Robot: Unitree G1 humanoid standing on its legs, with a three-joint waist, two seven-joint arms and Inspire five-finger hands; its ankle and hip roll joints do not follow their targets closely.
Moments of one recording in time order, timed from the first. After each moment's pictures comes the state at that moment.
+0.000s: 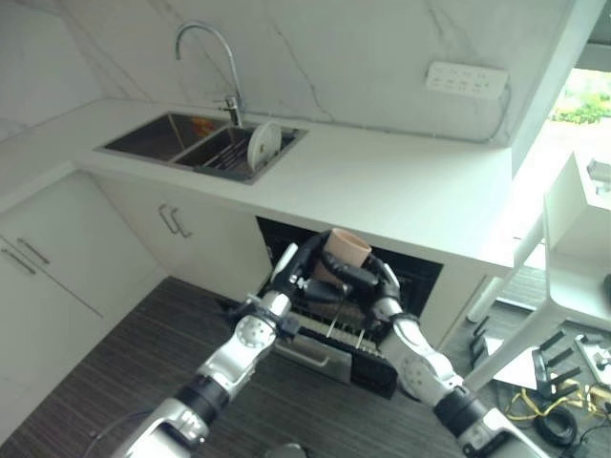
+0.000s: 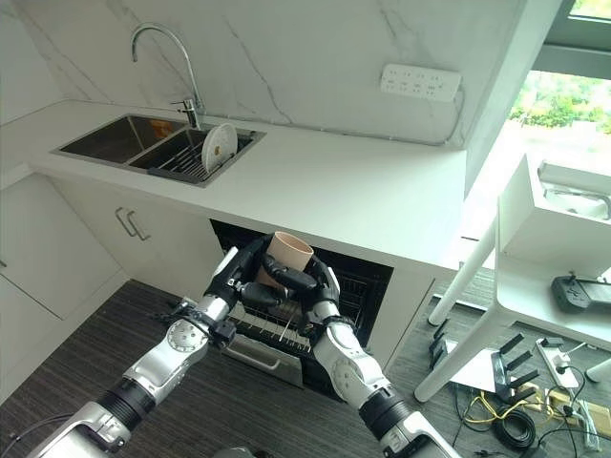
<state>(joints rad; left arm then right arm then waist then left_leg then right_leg) -0.38 0.46 -0.56 0.30 -0.35 -0.06 0.04 -0.32 -0.22 0.54 0.28 0.94 -0.11 -0.36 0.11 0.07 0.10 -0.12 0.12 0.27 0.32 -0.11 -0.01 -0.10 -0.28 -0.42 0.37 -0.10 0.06</state>
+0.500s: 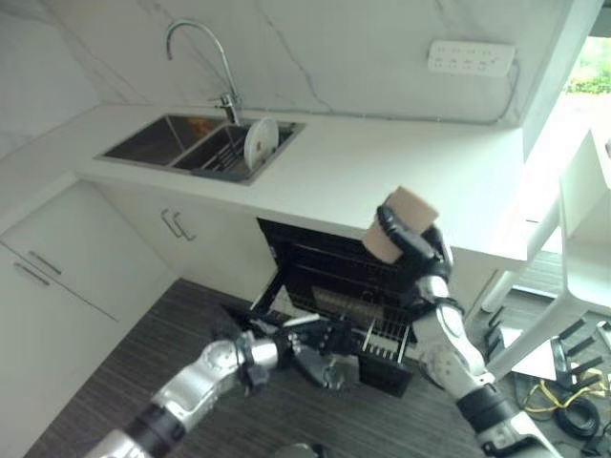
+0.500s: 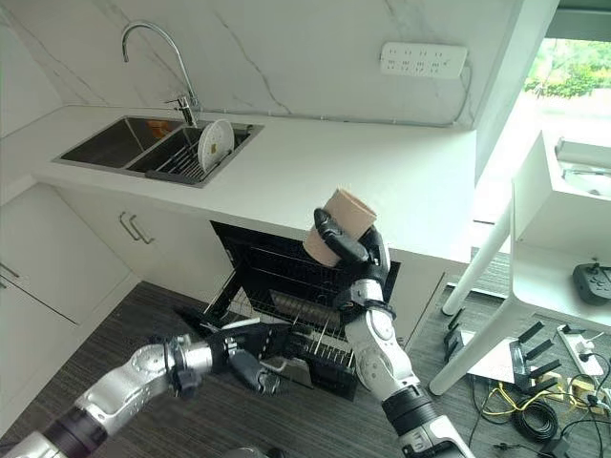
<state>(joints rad) -0.13 0.65 -0.50 0.03 -0.55 0.19 -0.56 -0.29 -0.28 0.32 0.11 0.92 -0.27 -0.33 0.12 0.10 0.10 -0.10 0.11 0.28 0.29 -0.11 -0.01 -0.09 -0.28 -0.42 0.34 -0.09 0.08</state>
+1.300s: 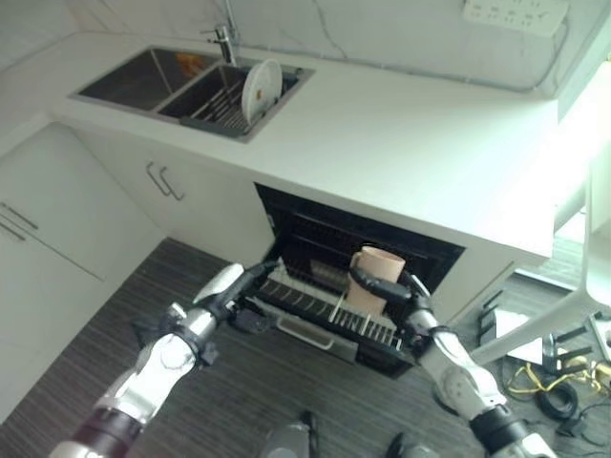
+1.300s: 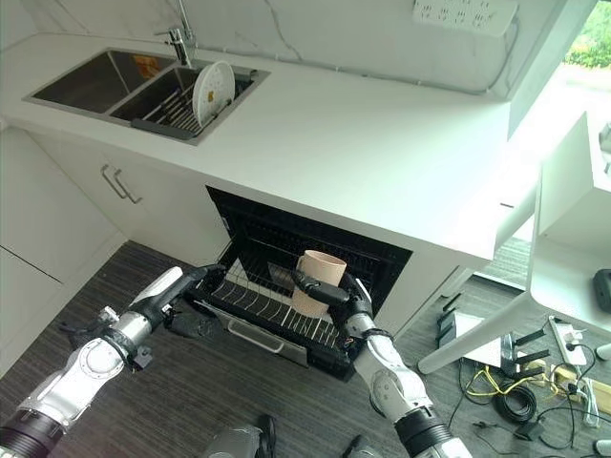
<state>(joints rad) -0.20 0.84 -0.39 0.19 0.21 -0.14 -0.04 -0.26 -0.35 0.33 0.32 0.93 0.05 -0.16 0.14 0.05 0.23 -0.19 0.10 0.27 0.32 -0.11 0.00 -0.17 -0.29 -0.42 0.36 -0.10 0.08</state>
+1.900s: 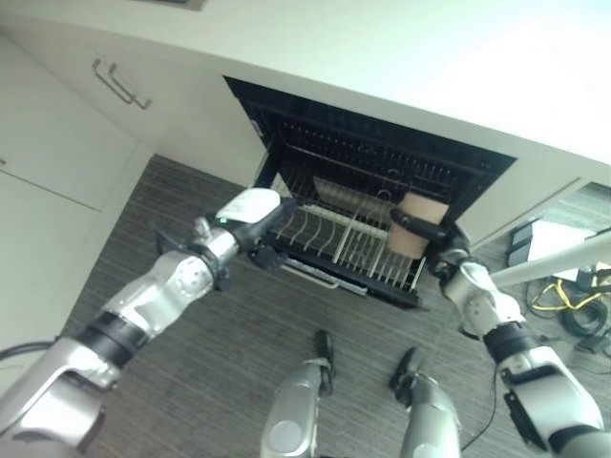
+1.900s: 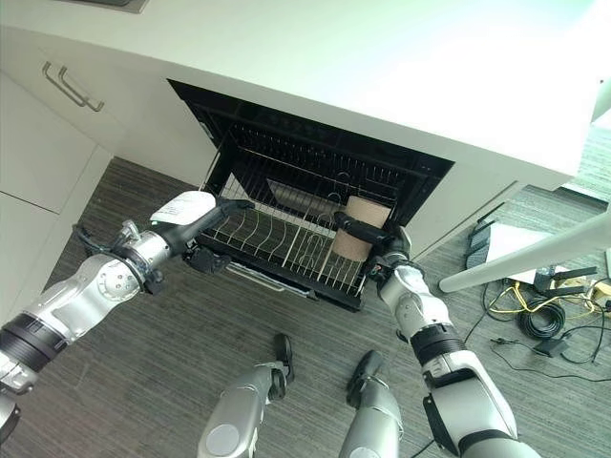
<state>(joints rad) -0.69 0.93 -0.67 0.23 0.24 -0.11 -0.01 -0.67 -0.45 0.25 0.65 0.96 0.06 -0.23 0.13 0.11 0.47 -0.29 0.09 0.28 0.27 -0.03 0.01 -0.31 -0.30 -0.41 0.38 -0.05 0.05</state>
